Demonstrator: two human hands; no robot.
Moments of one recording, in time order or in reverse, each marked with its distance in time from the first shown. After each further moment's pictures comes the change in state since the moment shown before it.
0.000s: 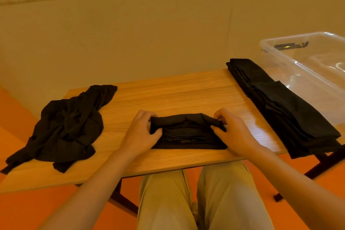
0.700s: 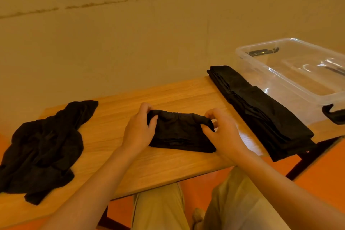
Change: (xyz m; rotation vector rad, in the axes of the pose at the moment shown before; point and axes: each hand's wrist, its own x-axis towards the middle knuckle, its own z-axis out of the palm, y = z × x) left_hand 0.043 0.054 0.012 -0.032 0.090 -0.001; right_hand 0.002 -0.004 -0.012 0.103 0.206 0.055
